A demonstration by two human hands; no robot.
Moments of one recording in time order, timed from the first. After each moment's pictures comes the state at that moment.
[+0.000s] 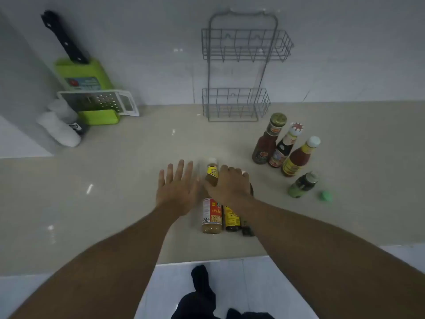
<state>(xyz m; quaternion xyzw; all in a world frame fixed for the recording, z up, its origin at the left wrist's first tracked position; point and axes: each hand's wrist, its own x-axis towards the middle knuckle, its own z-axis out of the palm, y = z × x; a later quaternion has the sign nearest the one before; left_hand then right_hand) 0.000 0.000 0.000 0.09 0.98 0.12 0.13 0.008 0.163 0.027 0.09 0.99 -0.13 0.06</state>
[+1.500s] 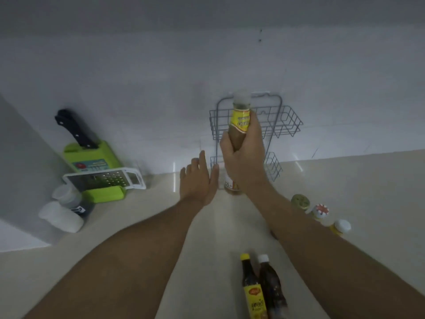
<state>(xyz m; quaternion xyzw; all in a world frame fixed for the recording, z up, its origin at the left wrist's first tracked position) -0.219 0.052 0.111 0.11 0.97 0.22 -0.04 -0.193 0.171 0.196 -0.01 0.78 -0.51 -0.37</state>
